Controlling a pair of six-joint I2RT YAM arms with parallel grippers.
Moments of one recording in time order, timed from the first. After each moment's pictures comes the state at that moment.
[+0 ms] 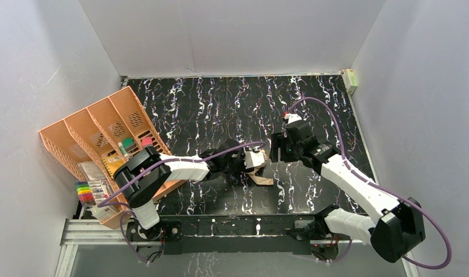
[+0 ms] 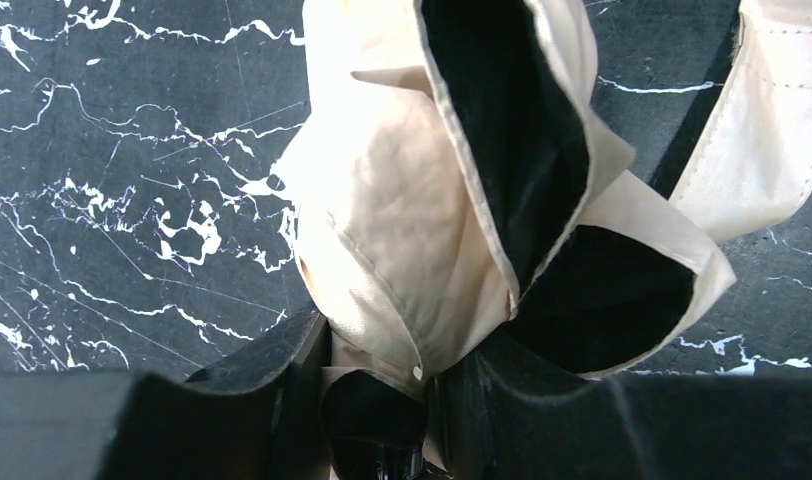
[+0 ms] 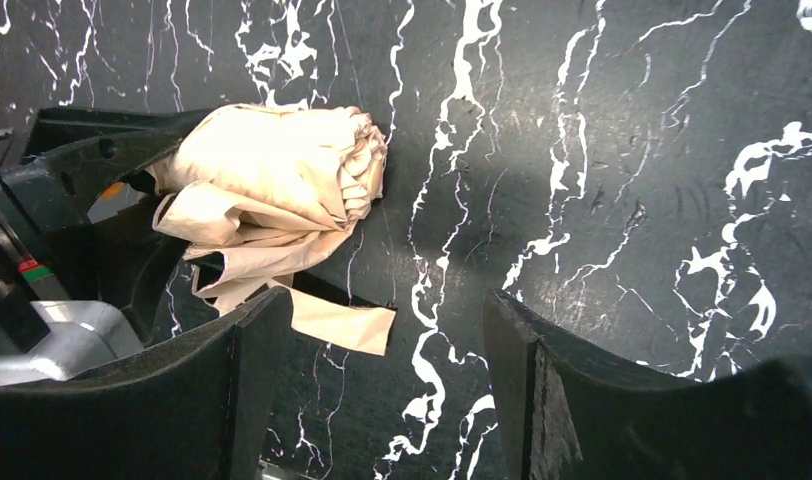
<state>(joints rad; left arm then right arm) -0.92 1.72 0.82 0.20 0.04 0.57 0.58 1.08 0.81 -0.56 0.07 0.38</state>
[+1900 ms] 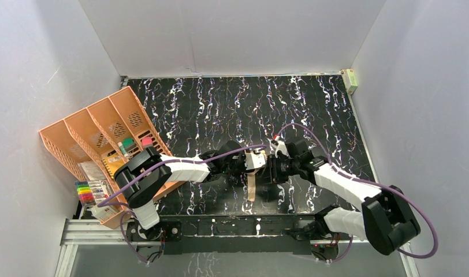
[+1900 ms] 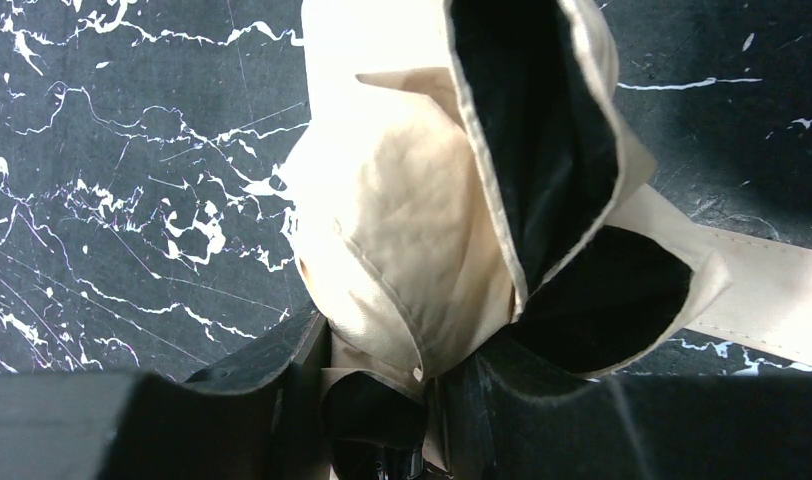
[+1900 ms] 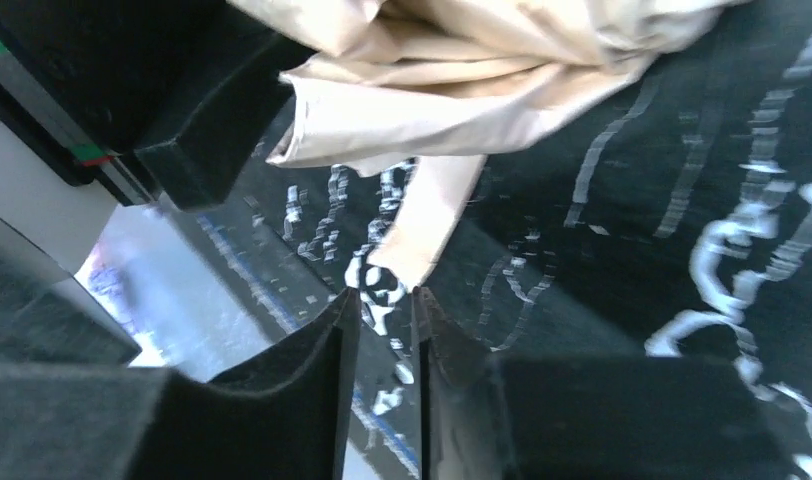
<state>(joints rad) -0.94 1.72 0.80 0.22 0.00 0.59 0.54 1.18 0.50 -0.22 -0.66 0.54</state>
